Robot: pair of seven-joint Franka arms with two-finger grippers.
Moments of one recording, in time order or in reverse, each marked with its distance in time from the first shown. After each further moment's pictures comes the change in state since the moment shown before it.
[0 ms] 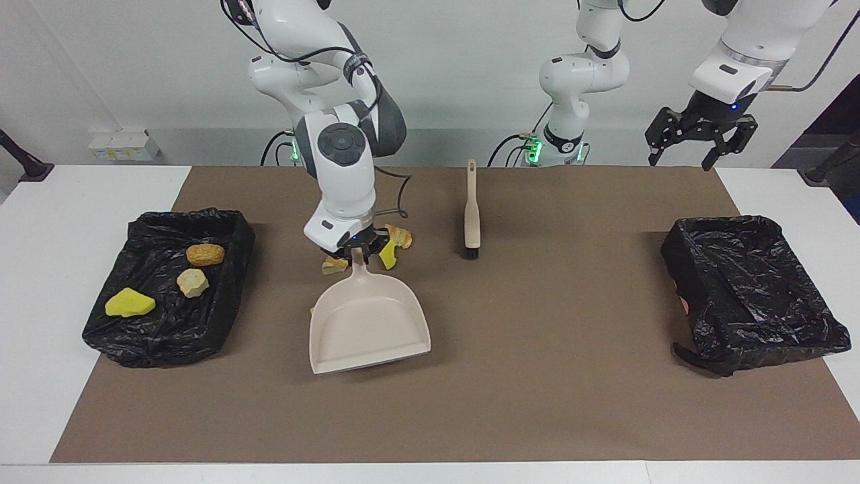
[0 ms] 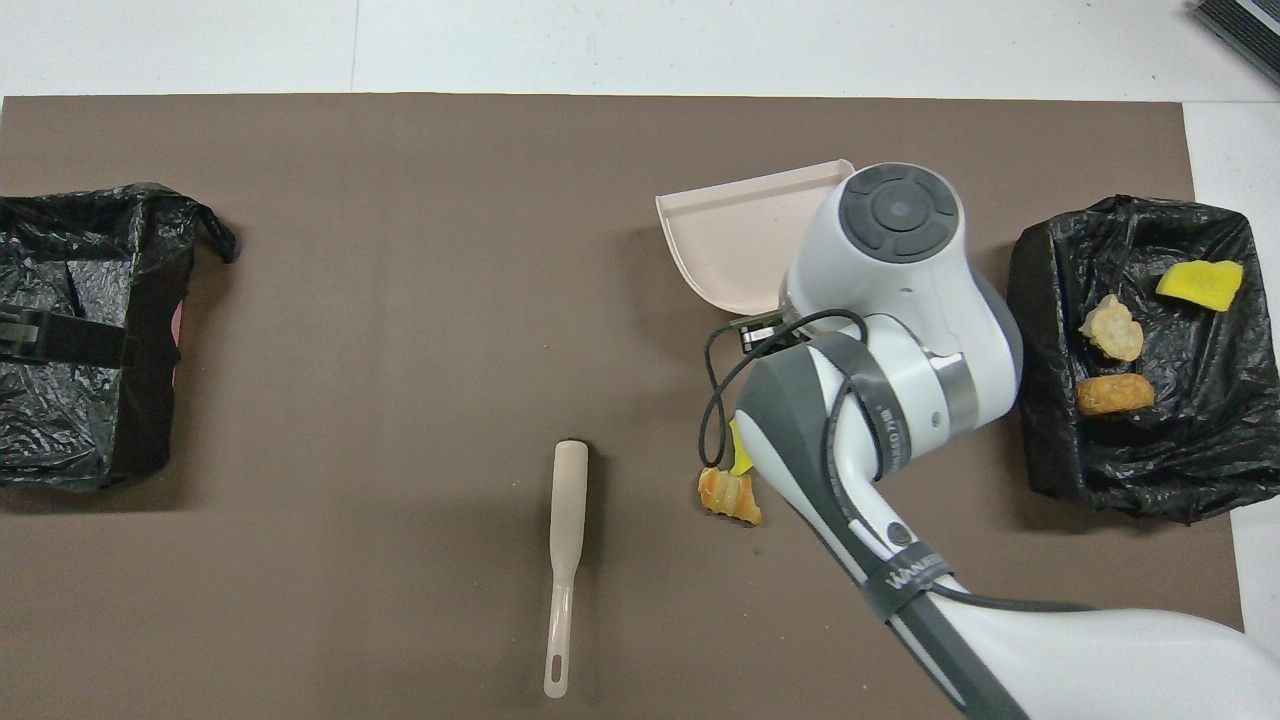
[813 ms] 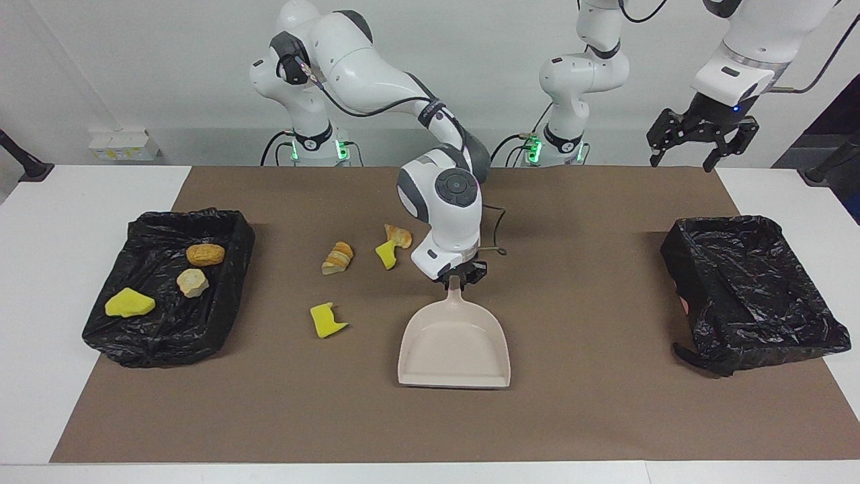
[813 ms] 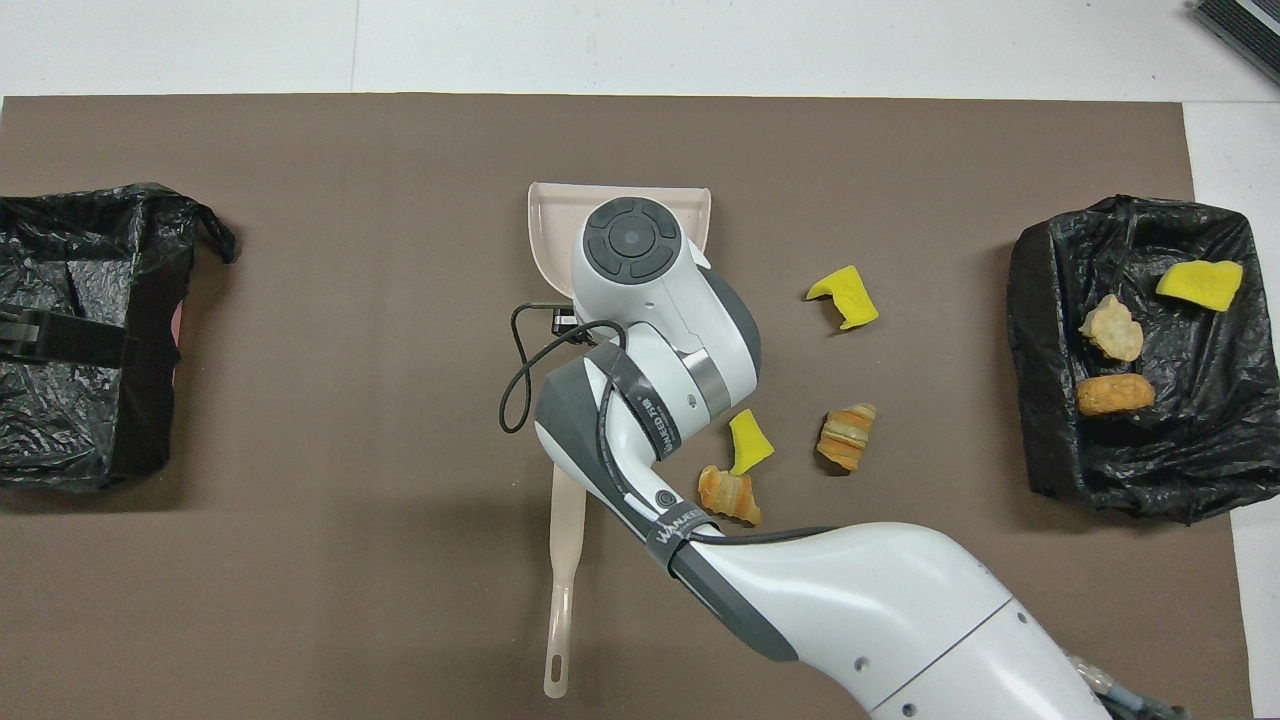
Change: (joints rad) left arm 0.001 0.003 -0.001 -0.001 0.000 -0.001 0.001; right arm 0.174 0.346 0.011 0.346 0.076 0.117 0.358
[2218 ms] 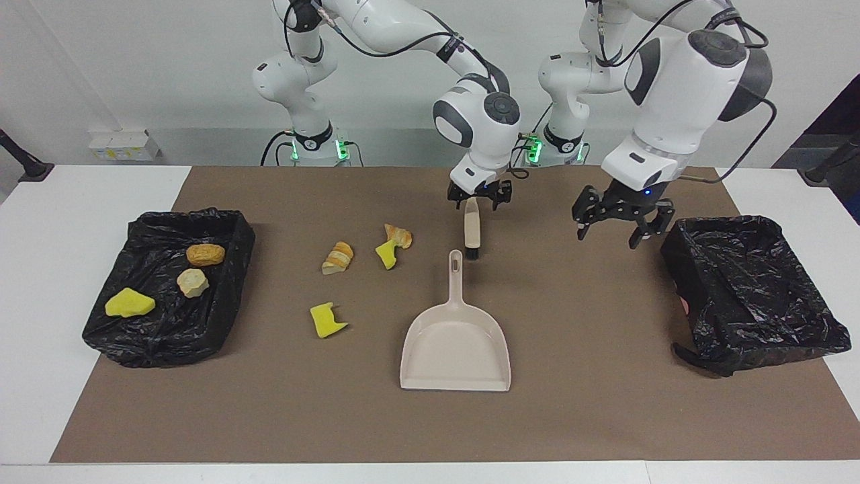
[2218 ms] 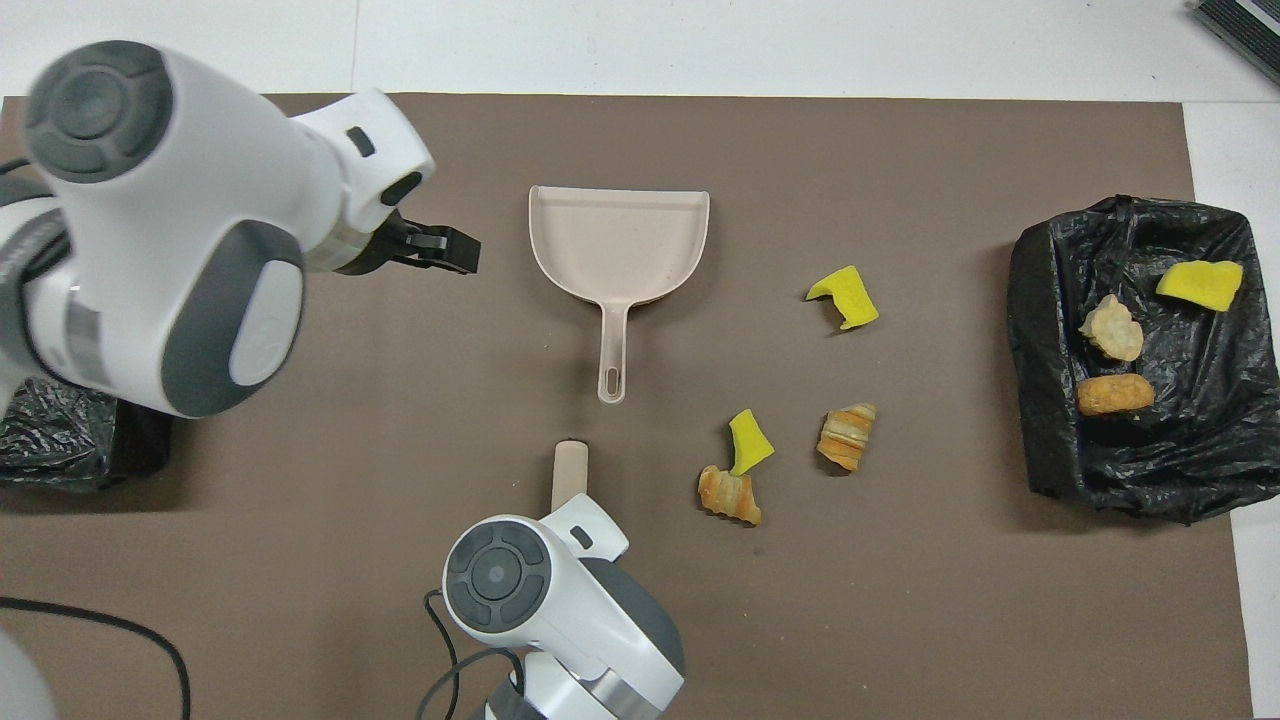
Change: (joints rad) left arm -0.320 0.365 -0.042 0.049 0.051 0.394 -0.296; right arm 0.319 -0.420 0.015 -0.614 0.143 0.039 0.241
